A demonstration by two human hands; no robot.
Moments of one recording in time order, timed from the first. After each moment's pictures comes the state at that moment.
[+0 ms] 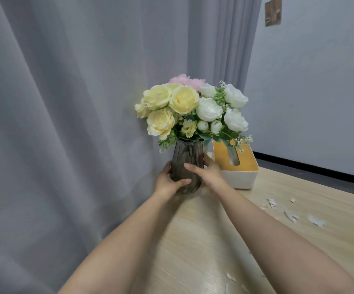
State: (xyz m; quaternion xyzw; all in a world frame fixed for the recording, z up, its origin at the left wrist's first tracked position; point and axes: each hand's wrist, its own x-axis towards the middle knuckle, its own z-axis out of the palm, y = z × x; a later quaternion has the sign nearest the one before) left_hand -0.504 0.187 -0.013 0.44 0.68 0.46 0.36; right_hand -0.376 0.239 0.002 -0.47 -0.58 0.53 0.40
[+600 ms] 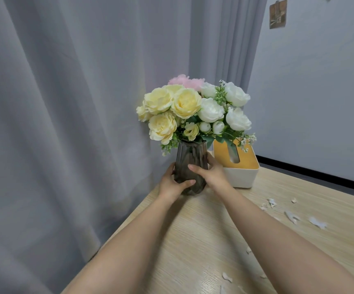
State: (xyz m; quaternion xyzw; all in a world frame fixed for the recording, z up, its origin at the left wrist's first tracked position) left_hand -0.485 0.188 -0.040 0.44 0.68 0.48 0.34; right_hand -0.362 0.249 -0.026 -0.47 -0.60 0.50 0.40
